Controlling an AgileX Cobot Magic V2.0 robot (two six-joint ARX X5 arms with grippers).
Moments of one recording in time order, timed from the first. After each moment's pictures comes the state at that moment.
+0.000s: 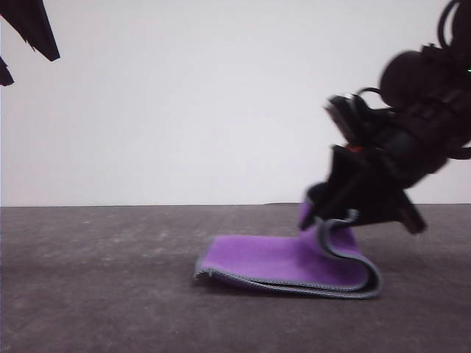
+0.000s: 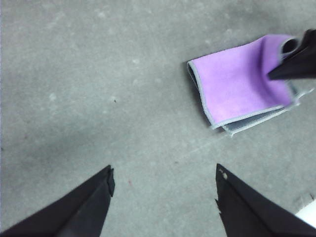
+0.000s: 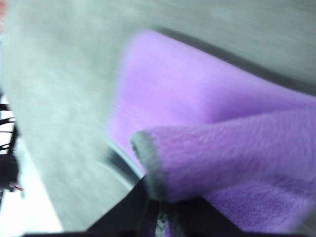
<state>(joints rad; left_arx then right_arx) -0.41 0.99 1.04 -0.93 0.18 -0.08 0.35 1.61 0.81 -0.16 -0.81 0.28</state>
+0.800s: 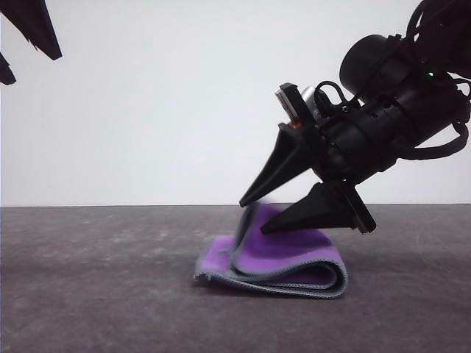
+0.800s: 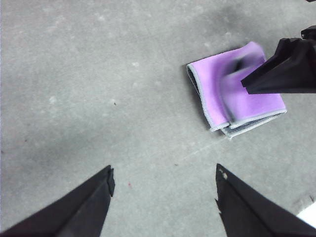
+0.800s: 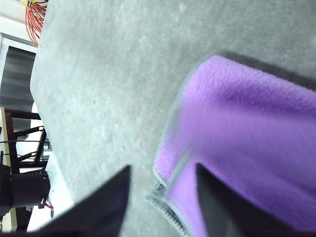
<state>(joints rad) -0.41 0.99 1.04 -0.92 0.18 -0.08 0.45 1.65 0.81 0.02 -0.82 0.45</state>
